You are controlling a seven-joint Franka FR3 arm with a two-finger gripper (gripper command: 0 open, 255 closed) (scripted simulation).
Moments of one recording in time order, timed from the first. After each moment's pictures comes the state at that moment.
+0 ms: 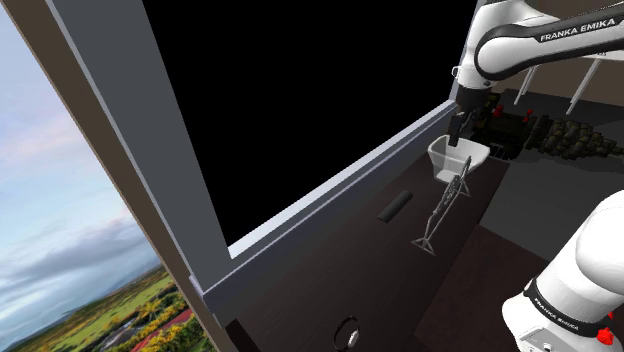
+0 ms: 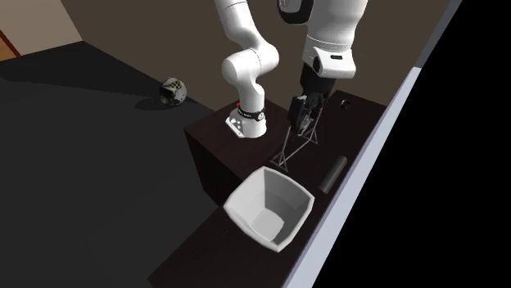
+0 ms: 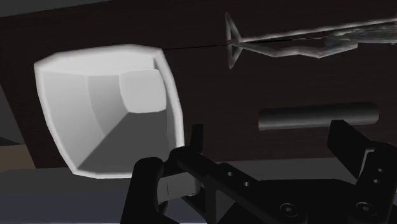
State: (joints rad) arm -0.06 -0.53 -0.26 -2.44 -0.23 1.92 -0.24
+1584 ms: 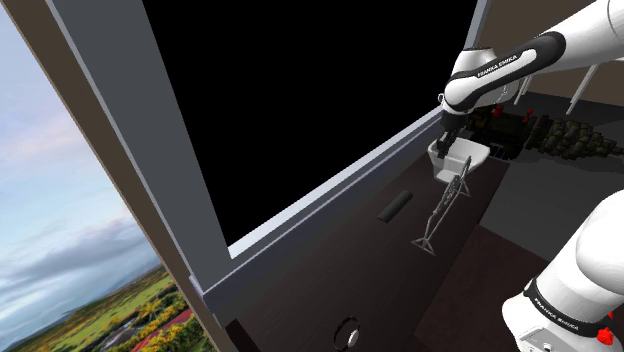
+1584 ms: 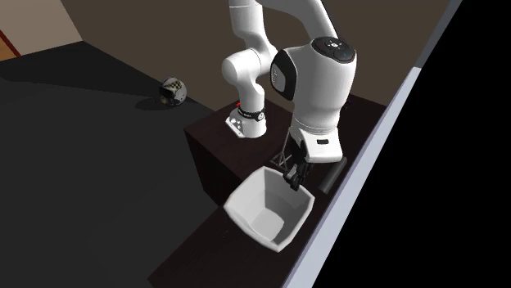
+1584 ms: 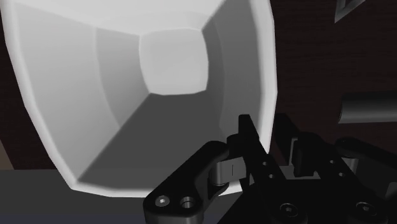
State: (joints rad) arm -0.05 -0.13 -0.45 -2.37 -0.13 2.29 -0.49
